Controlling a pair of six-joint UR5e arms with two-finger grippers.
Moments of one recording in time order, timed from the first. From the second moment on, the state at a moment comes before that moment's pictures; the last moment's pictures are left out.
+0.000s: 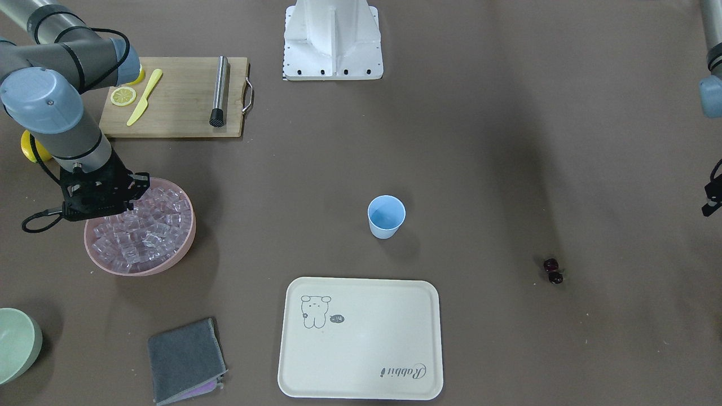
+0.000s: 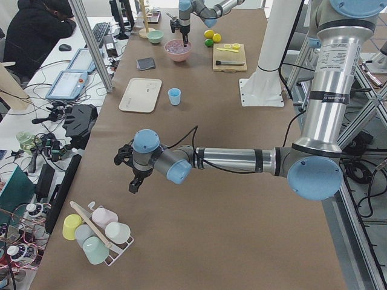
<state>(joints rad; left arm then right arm) -1.38 -1.70 -1.42 -2.13 -2.26 -0.14 0.85 -1.30 1.77 -1.54 2.01 0.63</state>
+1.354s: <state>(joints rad) -1.38 -1.70 -1.41 -2.13 -2.26 -0.14 0.82 -1.26 1.70 -1.54 1.92 0.63</state>
